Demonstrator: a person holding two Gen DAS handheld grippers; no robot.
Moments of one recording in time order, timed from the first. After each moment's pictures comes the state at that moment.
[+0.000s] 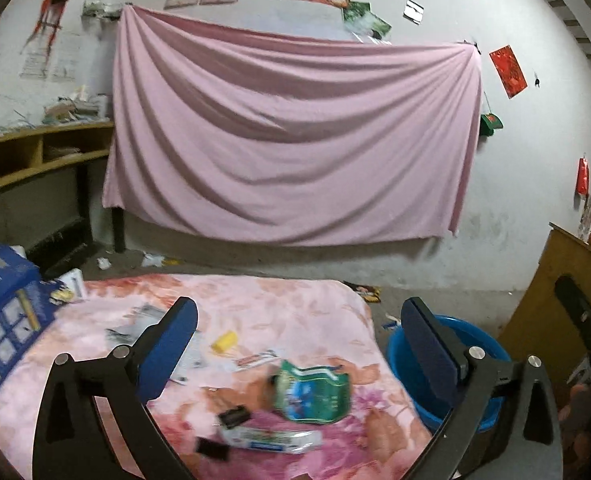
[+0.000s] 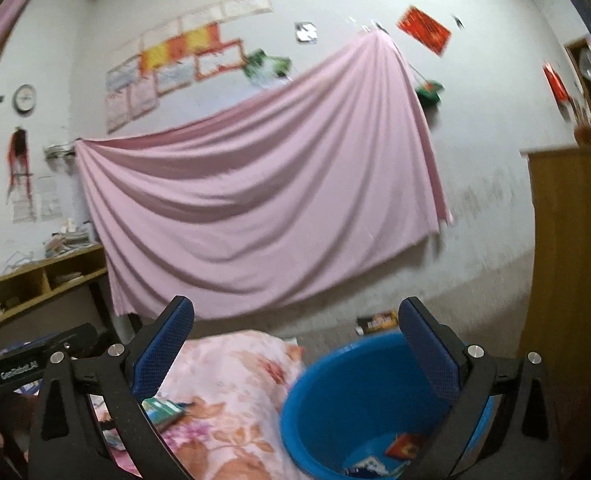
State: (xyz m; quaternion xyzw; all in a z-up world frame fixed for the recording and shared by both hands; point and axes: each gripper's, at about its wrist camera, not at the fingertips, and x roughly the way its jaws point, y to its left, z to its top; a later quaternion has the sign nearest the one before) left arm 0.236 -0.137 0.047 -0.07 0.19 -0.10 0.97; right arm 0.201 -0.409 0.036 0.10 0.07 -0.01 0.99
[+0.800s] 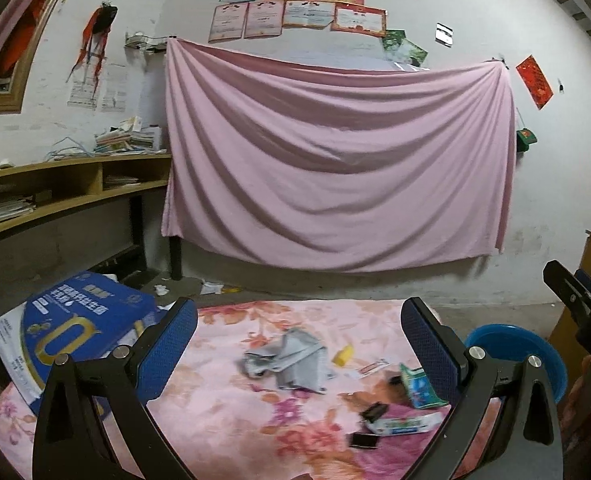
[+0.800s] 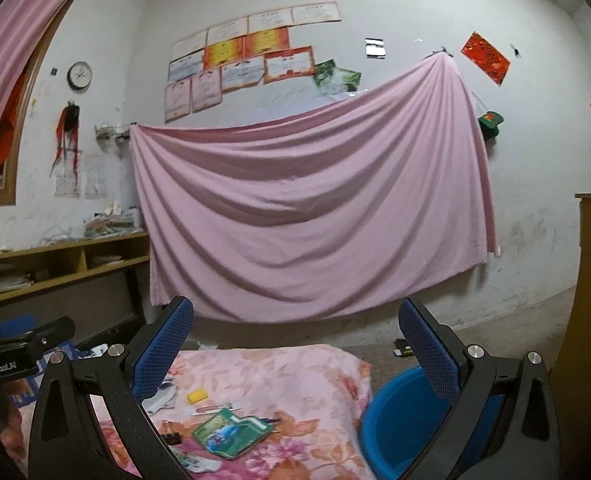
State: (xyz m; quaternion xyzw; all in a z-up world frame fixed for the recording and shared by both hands) left arm 0.198 -0.038 0.038 -0.04 0.15 -0.02 0.99; right arm 0.212 -0.314 0.045 0.05 0.05 0.06 1.00
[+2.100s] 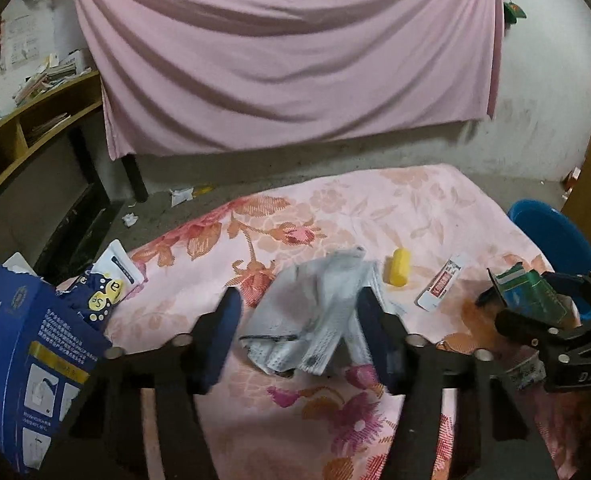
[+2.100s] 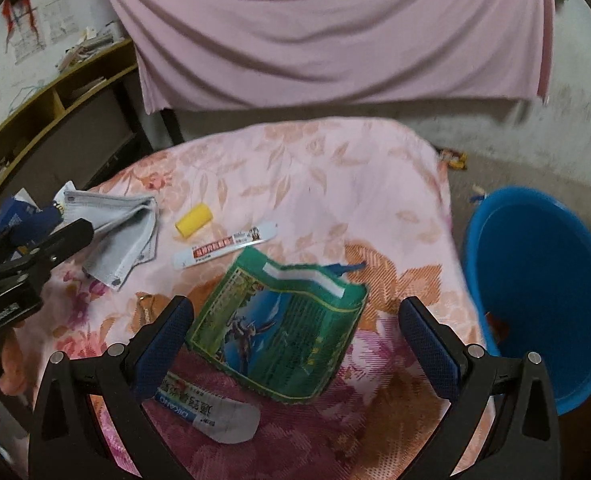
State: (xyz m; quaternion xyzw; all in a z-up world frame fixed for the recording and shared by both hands) left arm 0.339 -0.032 -0.058 0.05 0.38 -0.10 0.92; right arm 0.325 -0.245 -0.060 0.03 0.45 0.09 0.89
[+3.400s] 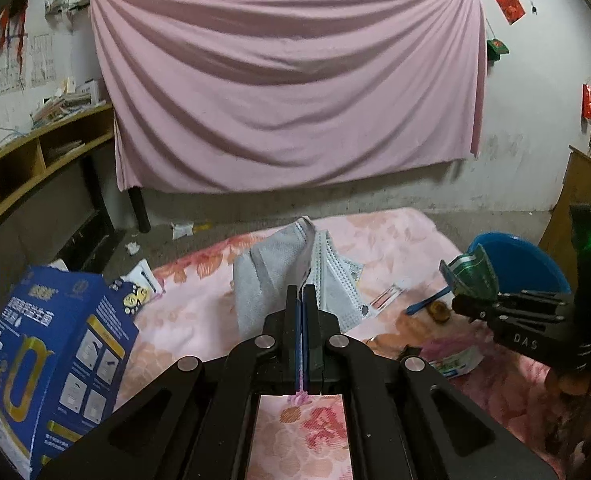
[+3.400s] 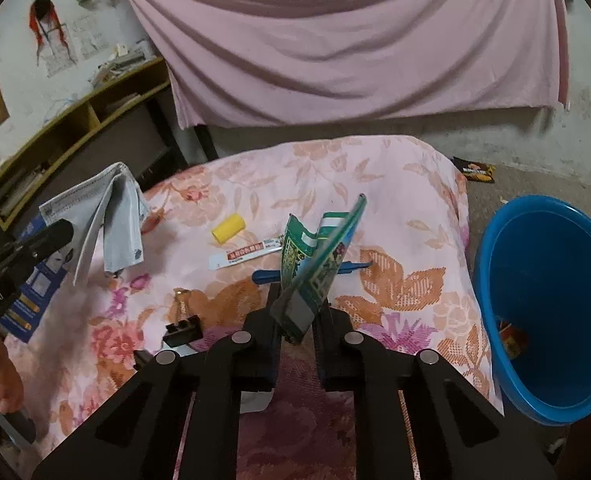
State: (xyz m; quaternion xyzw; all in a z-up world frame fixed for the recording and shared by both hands) left arm 0.266 -0.044 -0.004 0.03 0.29 -0.11 0.95; right arm 0.309 -0.256 -0.045 0.05 0.41 0.16 0.90
